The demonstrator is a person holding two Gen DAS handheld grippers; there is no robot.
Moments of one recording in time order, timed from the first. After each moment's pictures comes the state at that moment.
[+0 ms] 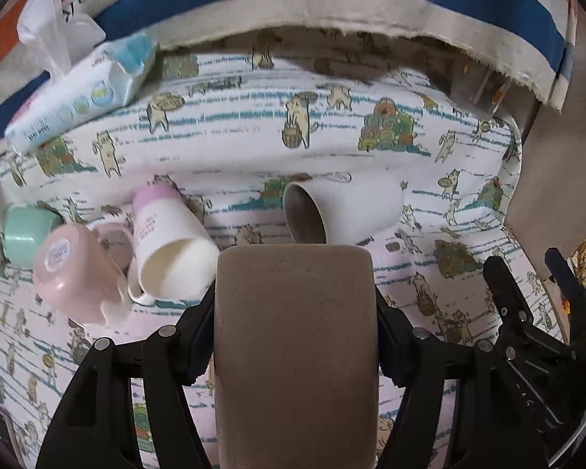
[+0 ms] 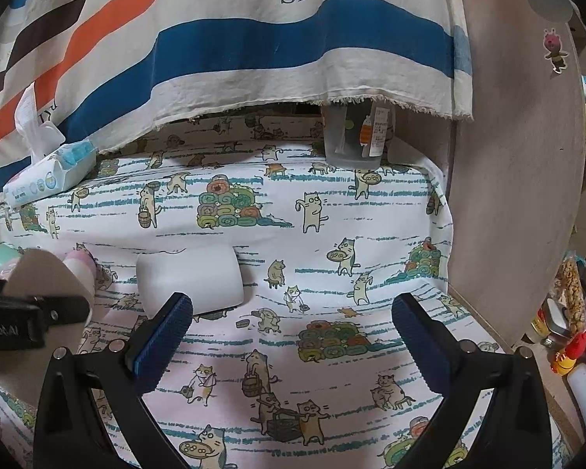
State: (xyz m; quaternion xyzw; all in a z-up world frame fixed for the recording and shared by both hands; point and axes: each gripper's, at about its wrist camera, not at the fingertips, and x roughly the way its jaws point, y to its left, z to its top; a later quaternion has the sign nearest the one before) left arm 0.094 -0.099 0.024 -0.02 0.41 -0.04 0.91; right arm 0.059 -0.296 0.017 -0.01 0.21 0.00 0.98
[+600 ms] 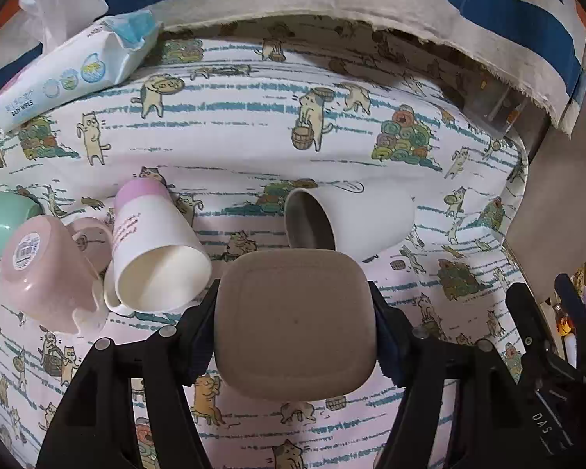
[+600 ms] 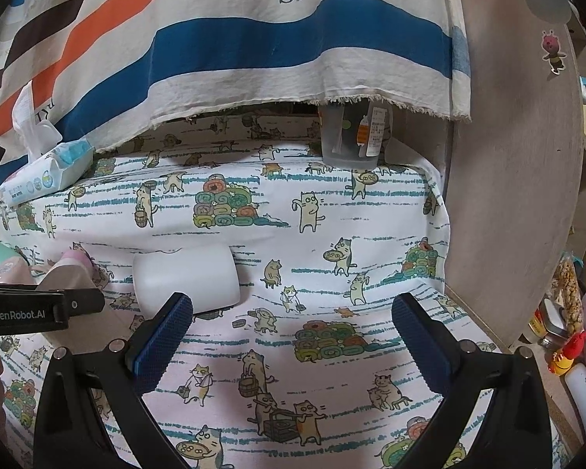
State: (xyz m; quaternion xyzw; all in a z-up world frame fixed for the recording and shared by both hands) left arm 0.111 -0.085 0.006 -0.06 0.39 -0.05 0.92; right arm 0.060 -0.299 0.018 -0.01 0.21 0.00 0.98
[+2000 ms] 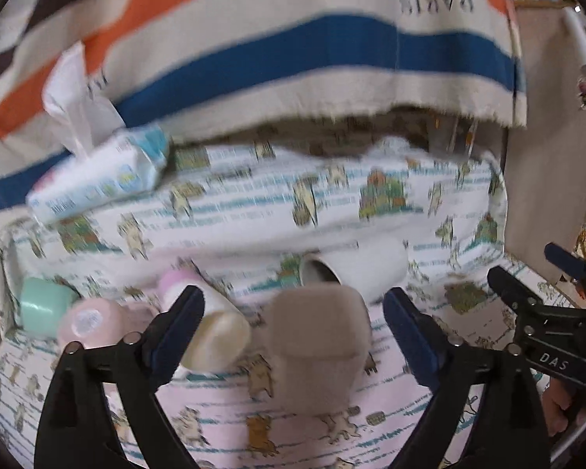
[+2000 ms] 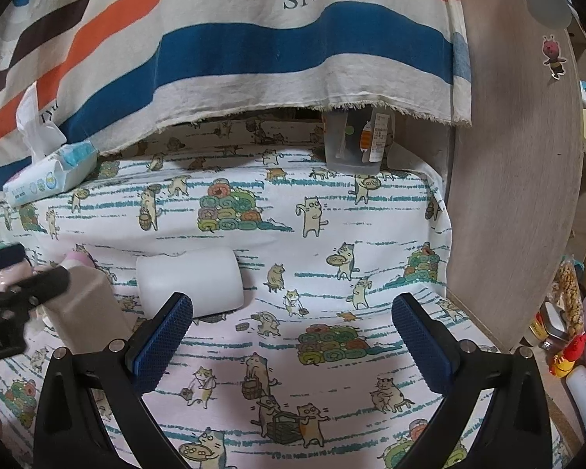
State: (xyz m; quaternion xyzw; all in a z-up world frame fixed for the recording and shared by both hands) left arm 0.057 -0.079 0.031 0.03 0.22 -0.05 0.97; right arm 0.056 -0.295 0.017 -0.01 0.20 0.00 0.98
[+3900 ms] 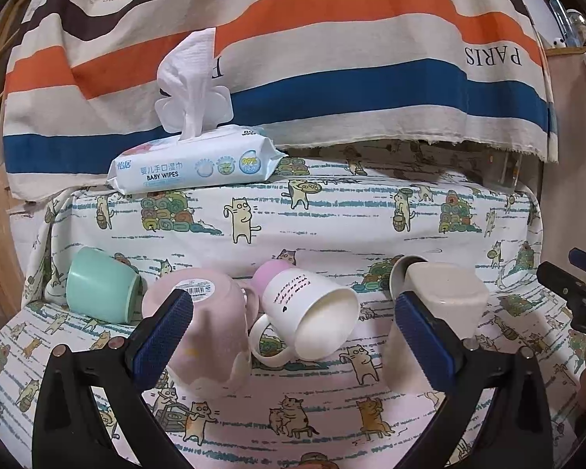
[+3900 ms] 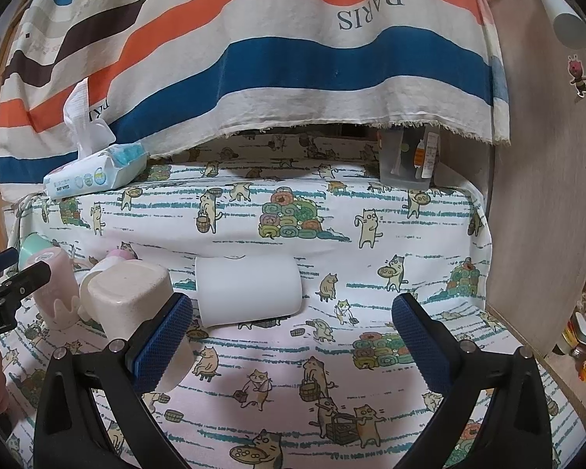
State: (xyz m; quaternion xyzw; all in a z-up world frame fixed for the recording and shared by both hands) left arm 0.025 0.013 -0.008 -0.01 0.15 0.01 0.99; right arm 0.039 -0.261 0.006 -0.02 0.16 0.06 0.98
